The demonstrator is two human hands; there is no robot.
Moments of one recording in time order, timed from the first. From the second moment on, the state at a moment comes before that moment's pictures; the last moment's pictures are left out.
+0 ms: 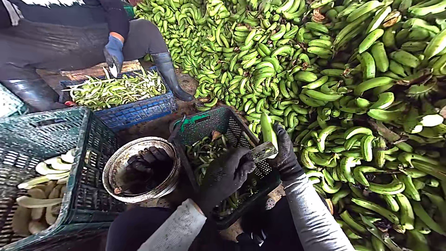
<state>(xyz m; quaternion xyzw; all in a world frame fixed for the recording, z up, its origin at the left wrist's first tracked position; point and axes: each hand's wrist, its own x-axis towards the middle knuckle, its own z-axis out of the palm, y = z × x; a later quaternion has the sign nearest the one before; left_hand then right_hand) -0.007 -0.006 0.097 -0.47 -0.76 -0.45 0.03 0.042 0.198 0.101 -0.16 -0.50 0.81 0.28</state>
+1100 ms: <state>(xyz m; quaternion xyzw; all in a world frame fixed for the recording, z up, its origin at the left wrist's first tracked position) -0.022 -0.016 0.080 -0.49 -0.74 -0.46 -0.02 0.043 0.191 0.064 -0.13 -0.61 0.71 0.31</state>
